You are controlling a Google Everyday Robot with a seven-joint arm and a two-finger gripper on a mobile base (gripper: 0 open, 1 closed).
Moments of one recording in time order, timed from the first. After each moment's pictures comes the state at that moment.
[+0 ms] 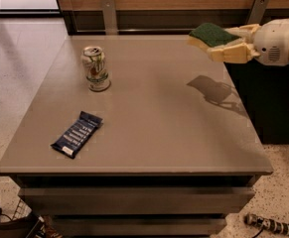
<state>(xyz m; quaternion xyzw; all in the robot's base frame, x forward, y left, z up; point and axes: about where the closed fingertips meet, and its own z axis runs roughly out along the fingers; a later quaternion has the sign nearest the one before) 0.620 -0.203 0.959 -0.40 0.71 0.19 0.55</state>
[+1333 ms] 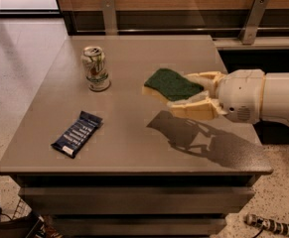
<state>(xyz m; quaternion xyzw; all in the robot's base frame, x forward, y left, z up) 0.480 -0.089 0.921 -0.46 0.68 0.26 0.52</state>
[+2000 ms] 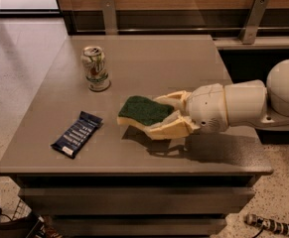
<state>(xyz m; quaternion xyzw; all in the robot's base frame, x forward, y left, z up) 0.466 -0.039 0.871 -0.53 0.65 0.33 0.44</state>
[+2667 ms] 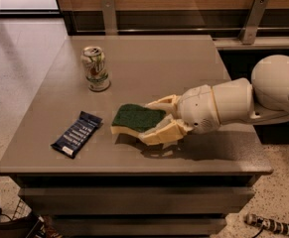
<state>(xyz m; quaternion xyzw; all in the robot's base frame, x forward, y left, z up) 0.459 -0.019 0.856 -0.56 0.63 0.35 0.40</state>
